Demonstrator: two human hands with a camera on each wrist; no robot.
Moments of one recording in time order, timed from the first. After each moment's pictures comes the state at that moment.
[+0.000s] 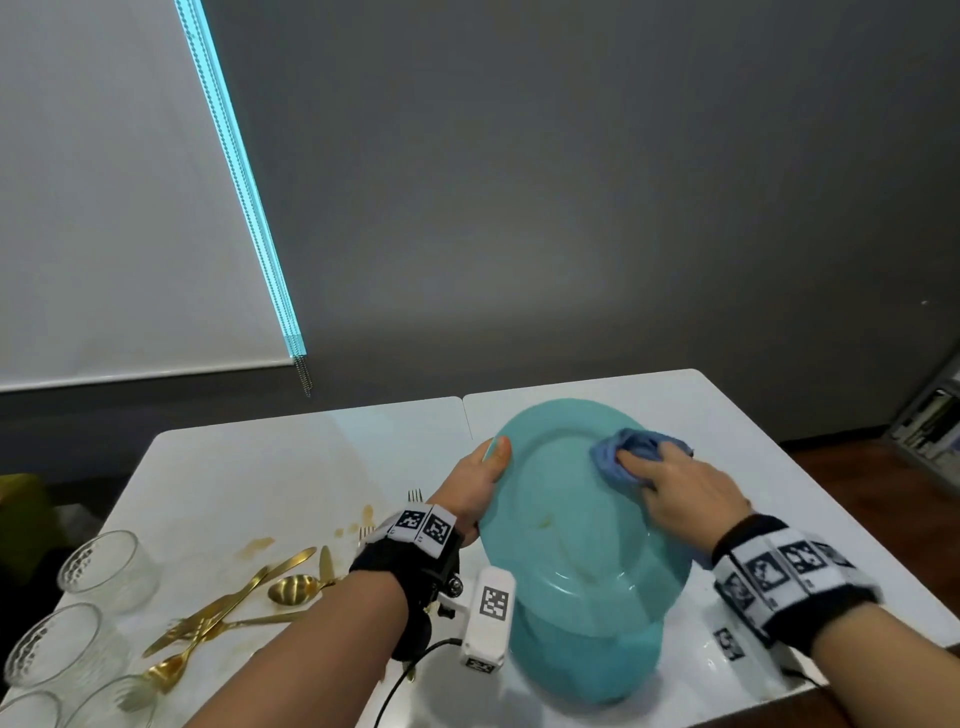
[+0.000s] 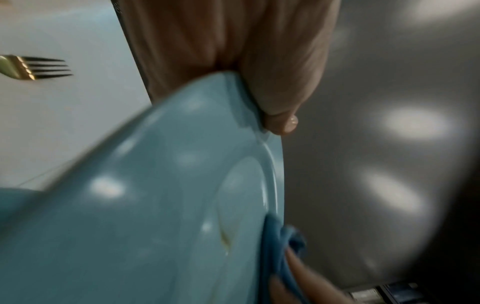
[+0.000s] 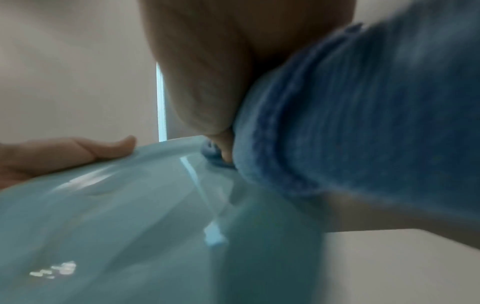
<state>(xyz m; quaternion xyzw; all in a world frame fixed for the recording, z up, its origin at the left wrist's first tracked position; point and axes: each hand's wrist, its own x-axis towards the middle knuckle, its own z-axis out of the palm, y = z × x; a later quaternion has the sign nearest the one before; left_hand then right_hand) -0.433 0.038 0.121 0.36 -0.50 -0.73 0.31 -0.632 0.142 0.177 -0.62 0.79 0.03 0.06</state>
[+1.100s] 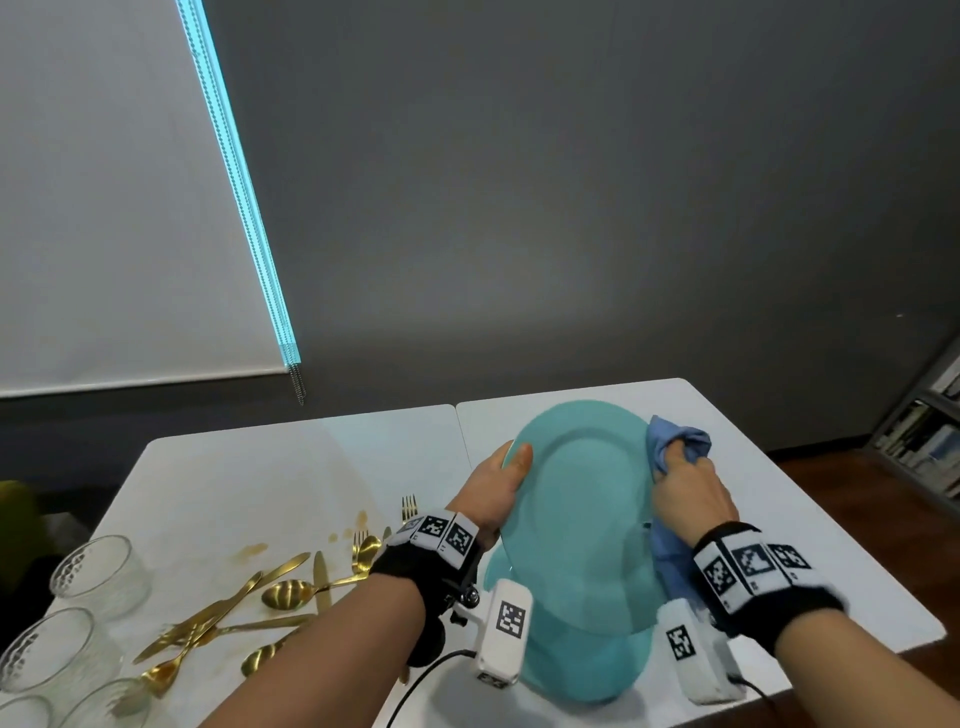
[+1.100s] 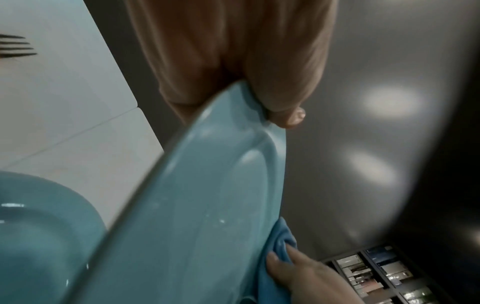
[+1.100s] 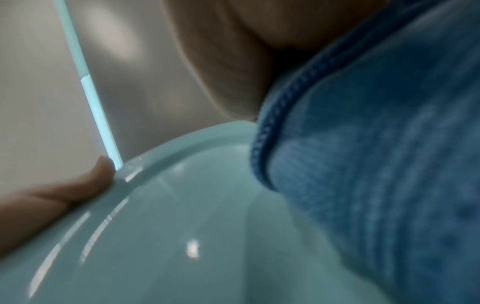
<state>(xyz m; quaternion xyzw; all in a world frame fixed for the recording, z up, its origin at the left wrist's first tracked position) -0.448 0.061 0.136 0.34 -0.53 -0.71 0.31 -0.643 0.144 0.163 -0.42 0.88 -0.17 0.12</state>
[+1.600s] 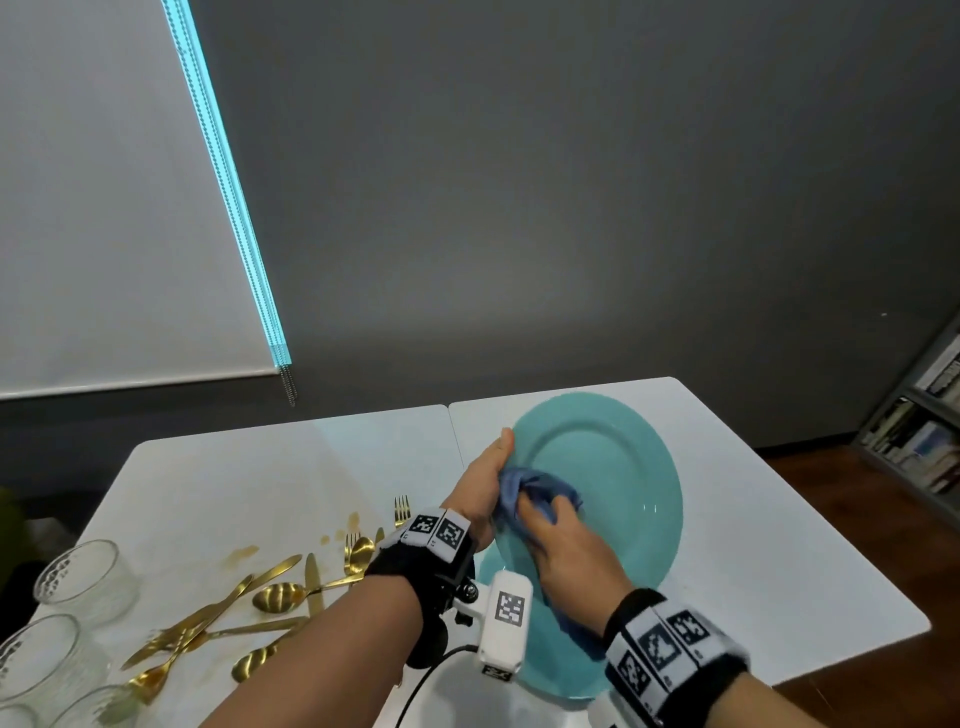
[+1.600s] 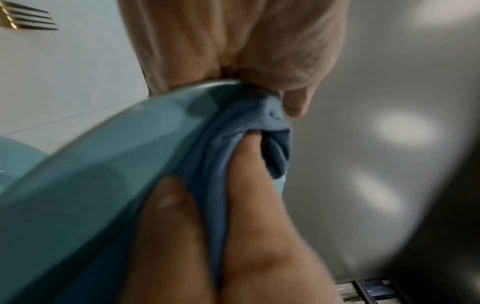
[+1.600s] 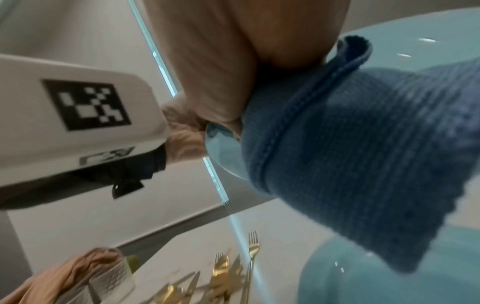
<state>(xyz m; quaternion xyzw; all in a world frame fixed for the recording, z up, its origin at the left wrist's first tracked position) -0.450 0.055 0.133 0.33 -0.44 -0.80 0.23 -0.541 0.161 0.134 -0.67 0.72 -0.12 0.15</state>
